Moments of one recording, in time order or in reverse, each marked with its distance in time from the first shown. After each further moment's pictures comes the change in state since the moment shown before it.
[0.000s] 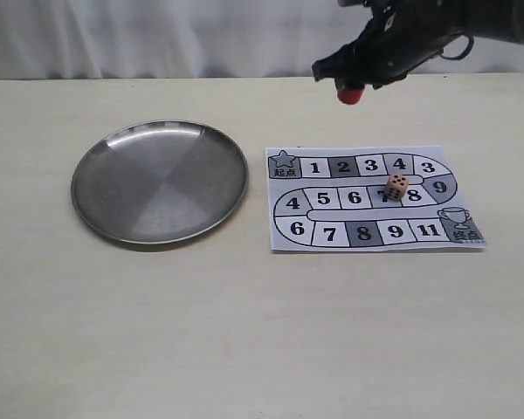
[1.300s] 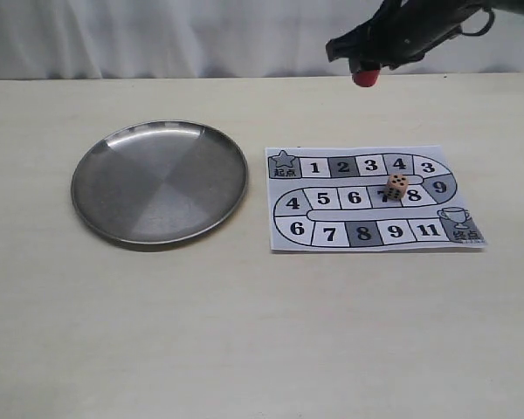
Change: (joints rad) left arm 0.000 0.000 0.000 0.000 0.000 0.000; right arm -0.033 -0.041 -0.065 -0.018 0.104 0.000
